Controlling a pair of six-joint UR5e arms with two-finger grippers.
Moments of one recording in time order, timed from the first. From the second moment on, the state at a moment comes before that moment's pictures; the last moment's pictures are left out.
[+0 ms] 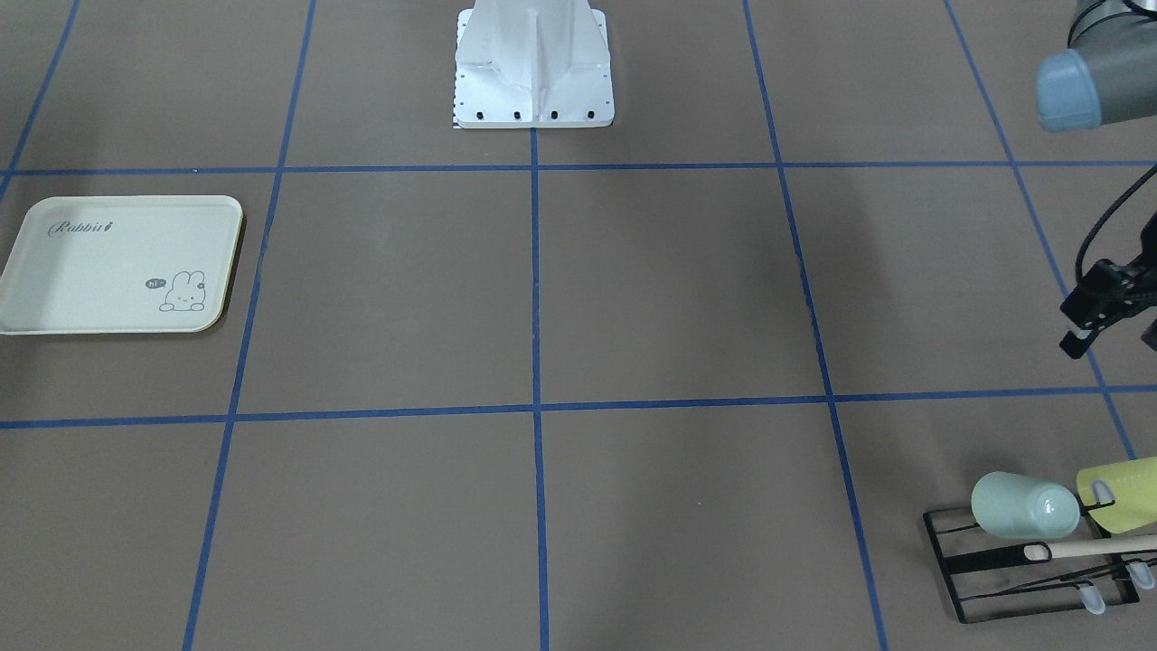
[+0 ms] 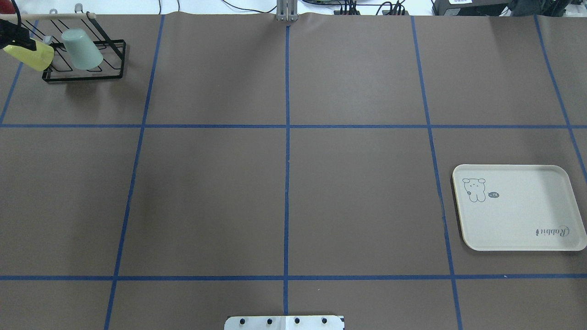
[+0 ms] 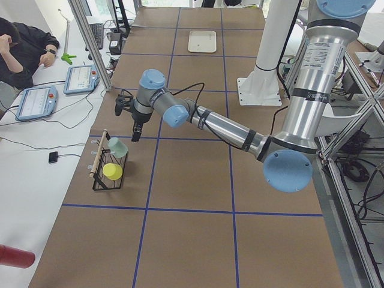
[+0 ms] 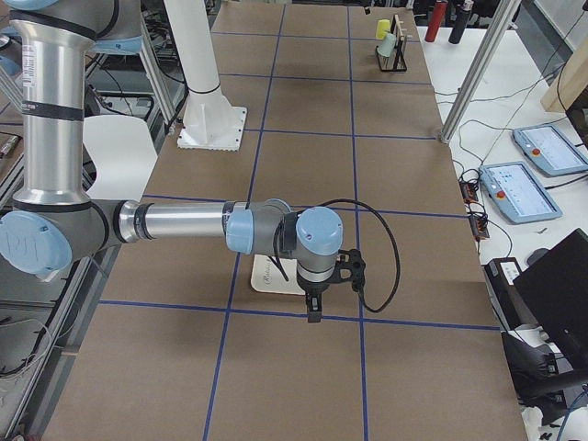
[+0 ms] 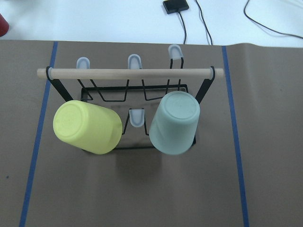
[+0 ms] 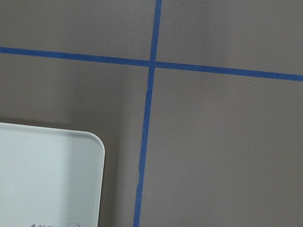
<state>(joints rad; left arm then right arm) -1.22 -1.79 -1.75 -1.95 -2.01 -0.84 1.64 -1.67 1.75 -1.71 2.34 -0.17</state>
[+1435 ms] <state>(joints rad) -1.01 -1.90 -1.42 -2.32 -1.47 -1.04 1.63 -1.67 1.75 -1.71 2.34 -0.17</state>
